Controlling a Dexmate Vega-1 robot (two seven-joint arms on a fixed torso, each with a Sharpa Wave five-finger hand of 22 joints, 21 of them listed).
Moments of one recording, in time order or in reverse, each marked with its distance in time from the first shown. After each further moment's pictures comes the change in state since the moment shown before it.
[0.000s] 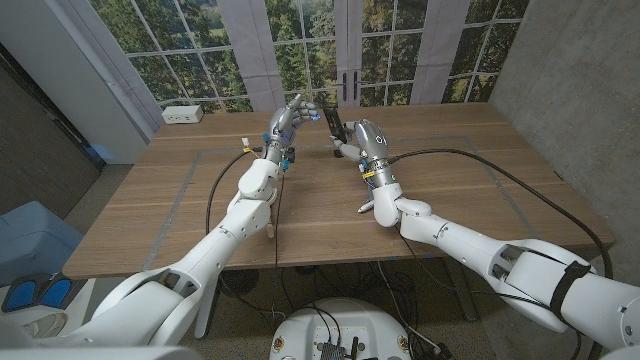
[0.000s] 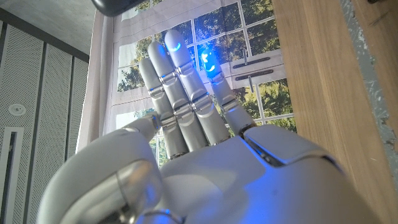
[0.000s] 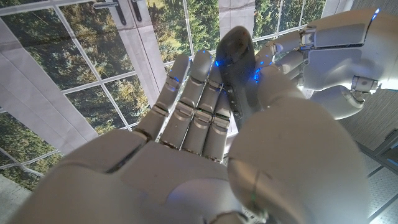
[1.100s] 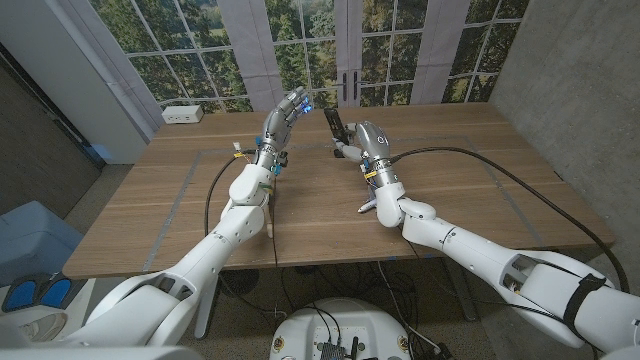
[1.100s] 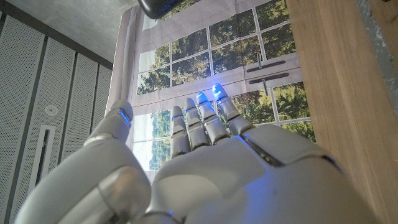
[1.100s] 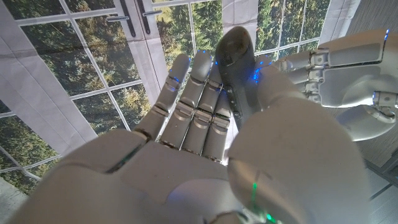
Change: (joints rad) left arm 0.012 0.015 -0.019 0.052 -0.056 -0.119 -0.159; left_hand -0.157 -0.192 -0.066 -0.299 -0.033 -0.596 -0.104 -0.572 -0.088 -0.870 0.073 -0.251 -0.231 -0.804 0.147 -0.294 -0.256 -0.436 0.043 -0.201 -0.151; right arm -0.065 -0.058 0.050 -0.165 0.002 -0.093 0.110; right_hand 0.000 0.000 0.003 -0.003 0.002 0.003 -0.003 -0.004 0.000 0.000 0.000 -0.013 0.009 0.002 0.002 -0.015 0.014 -0.008 -0.001 0.019 0.000
